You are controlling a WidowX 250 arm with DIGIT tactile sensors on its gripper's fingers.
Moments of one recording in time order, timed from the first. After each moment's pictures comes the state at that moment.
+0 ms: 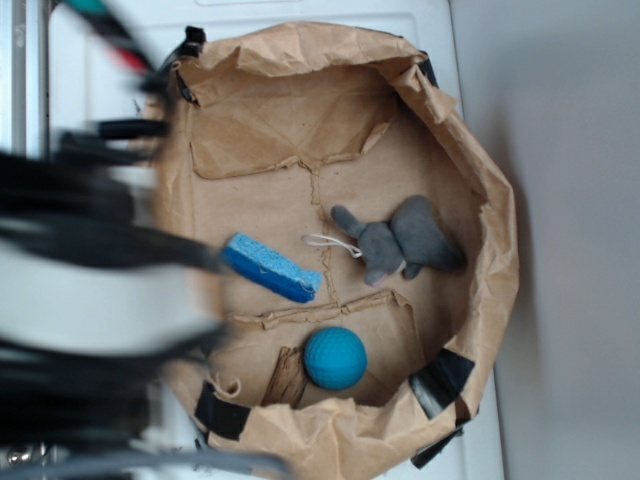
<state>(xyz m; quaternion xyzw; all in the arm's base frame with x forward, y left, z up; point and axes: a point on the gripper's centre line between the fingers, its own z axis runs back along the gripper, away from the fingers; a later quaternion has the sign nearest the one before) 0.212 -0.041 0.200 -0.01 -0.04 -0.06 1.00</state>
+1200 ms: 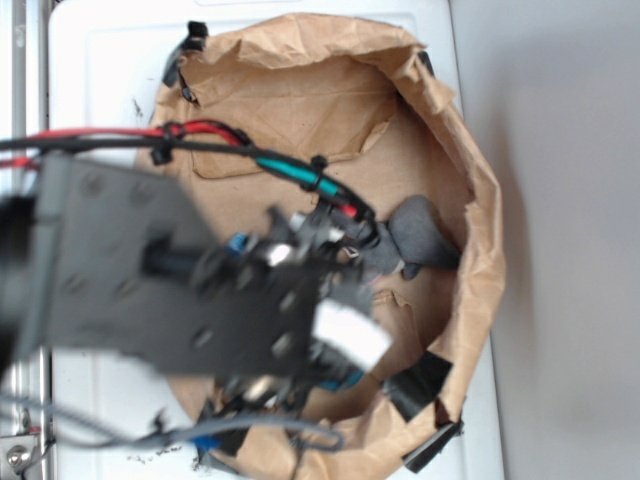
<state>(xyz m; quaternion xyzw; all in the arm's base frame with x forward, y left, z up) 0.247 -0.043 0.088 0.03 -0.05 -0.24 0.97</state>
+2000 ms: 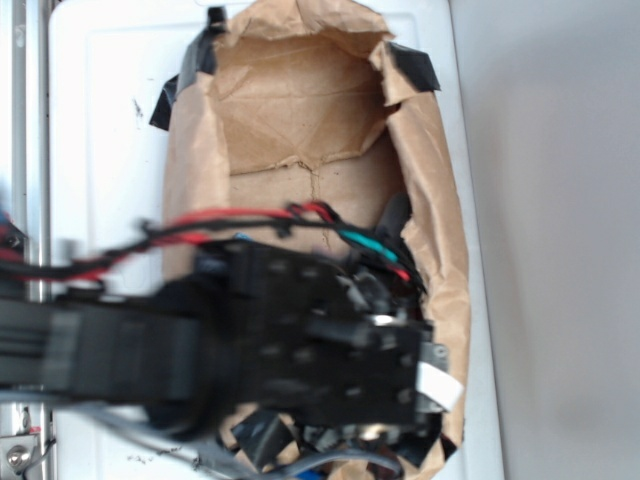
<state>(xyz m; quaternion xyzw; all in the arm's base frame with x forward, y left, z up) 0.281 -0.083 0.041 -0.03 -0.01 -0.23 0.97</state>
